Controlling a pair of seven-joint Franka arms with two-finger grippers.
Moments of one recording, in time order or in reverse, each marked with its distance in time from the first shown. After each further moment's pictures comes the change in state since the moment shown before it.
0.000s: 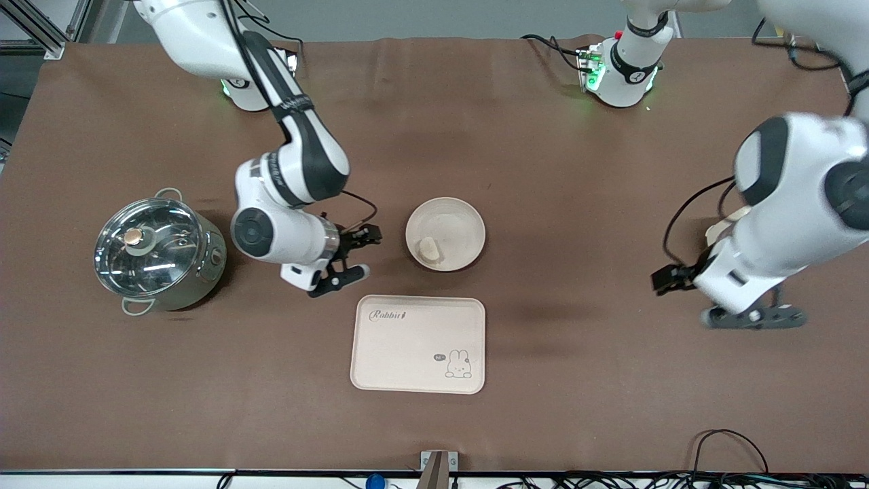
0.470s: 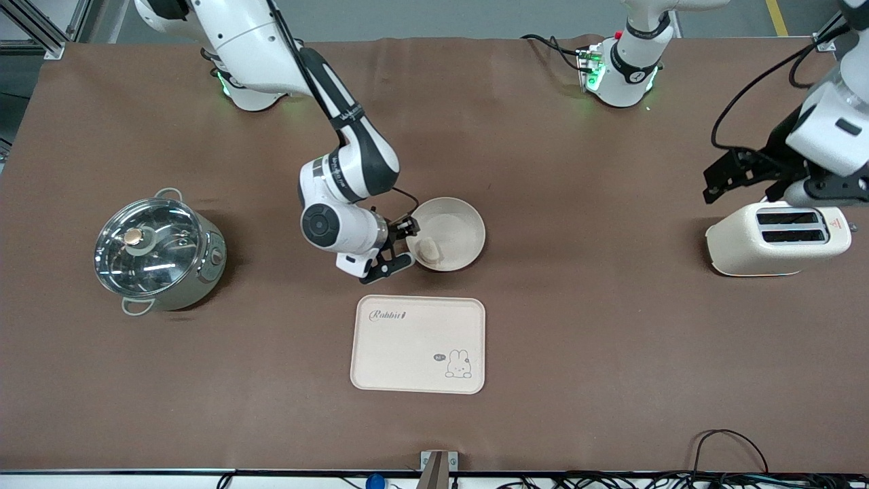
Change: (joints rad) left arm 0.019 -0.311 -0.001 -0.130 -0.067 -0.138 -0.007; right arm 0.129 0.091 0.001 -0.027 0.080 0.155 0.000
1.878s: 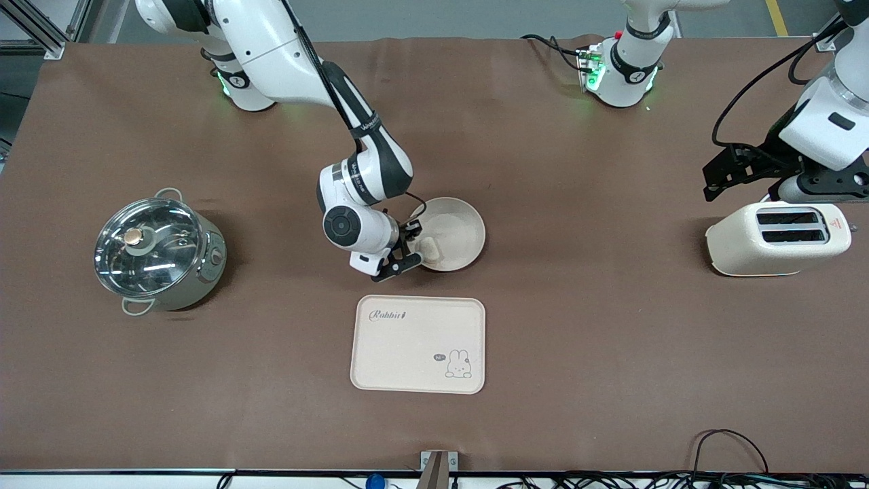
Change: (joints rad) left arm 0.011 0.029 -0.027 0.038 0.032 -0.004 0.021; right arm 0.029 0.066 -0.011 -0.002 0.000 0.039 0.000
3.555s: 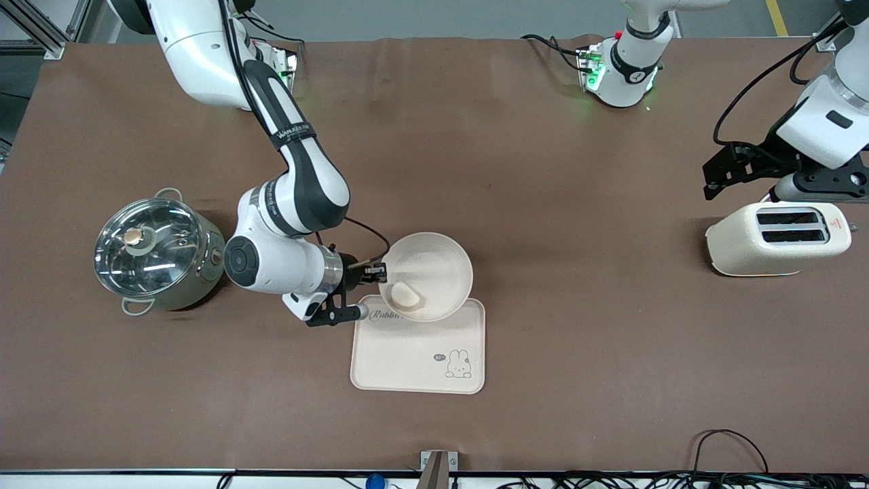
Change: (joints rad) left arm 0.000 0.000 0.000 0.002 0.000 0.000 0.050; right arm -0.215 -0.026 -0.013 0.281 0.068 -0.133 0.175
